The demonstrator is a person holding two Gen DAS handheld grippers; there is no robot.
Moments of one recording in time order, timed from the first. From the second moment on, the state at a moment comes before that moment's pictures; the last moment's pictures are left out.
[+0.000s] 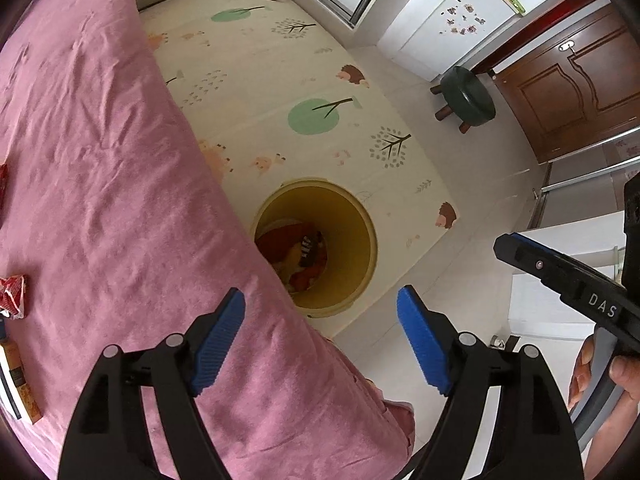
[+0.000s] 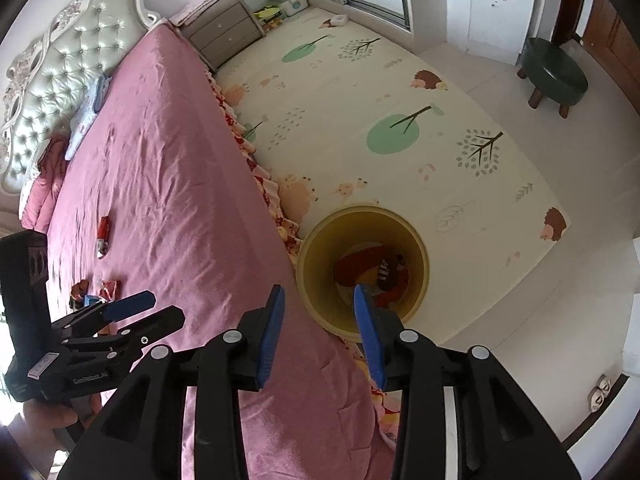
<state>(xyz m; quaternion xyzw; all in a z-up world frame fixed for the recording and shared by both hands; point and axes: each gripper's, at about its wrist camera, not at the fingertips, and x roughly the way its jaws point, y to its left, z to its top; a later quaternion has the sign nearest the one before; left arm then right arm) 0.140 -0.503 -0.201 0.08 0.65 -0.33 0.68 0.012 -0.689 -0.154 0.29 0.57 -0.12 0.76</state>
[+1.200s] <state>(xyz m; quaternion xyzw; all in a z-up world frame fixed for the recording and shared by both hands) 0.153 -0.138 -0.171 -0.06 0.63 -0.12 0.77 0.117 -0.358 -0.129 0.17 0.62 0.12 0.76</state>
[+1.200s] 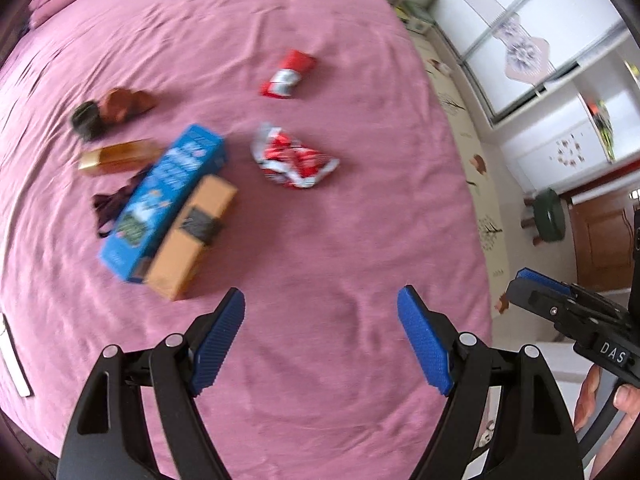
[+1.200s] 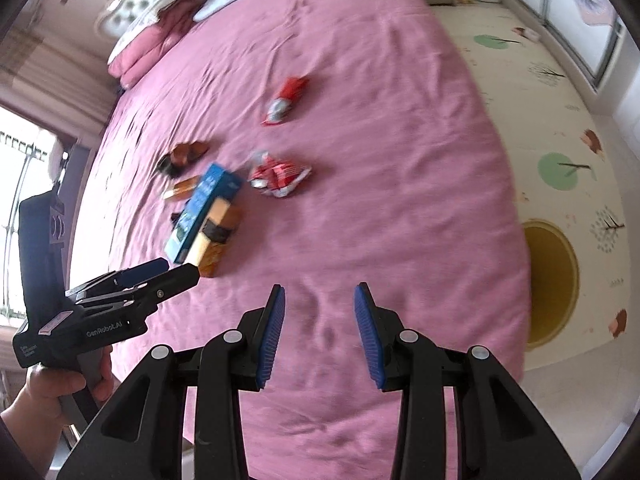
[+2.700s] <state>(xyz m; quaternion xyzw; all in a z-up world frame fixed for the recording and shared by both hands) 0.255 0.014 -0.306 -0.09 0.70 -0.13 0.70 0.189 -0.176 -0.234 0.17 0.69 0.12 0.69</state>
